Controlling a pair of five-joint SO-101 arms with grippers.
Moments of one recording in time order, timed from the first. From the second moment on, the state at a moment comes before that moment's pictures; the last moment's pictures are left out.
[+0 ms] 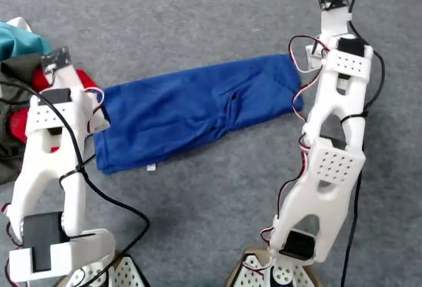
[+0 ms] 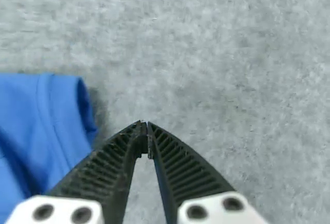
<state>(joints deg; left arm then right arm) -13.5 -11.2 29.8 62.3 6.0 14.0 45.8 -39.9 56.7 16.9</state>
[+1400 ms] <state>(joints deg) -14.9 6.6 27.7 55.3 -2.0 14.0 51.6 -49.0 57.2 20.7</state>
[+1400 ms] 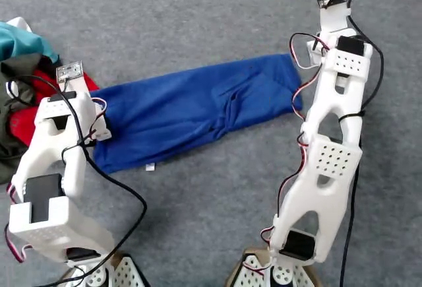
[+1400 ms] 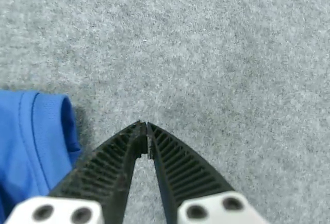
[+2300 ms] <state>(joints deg) -9.1 7.0 -8.7 88.0 -8.7 18.2 51.7 -49.0 54.8 14.7</state>
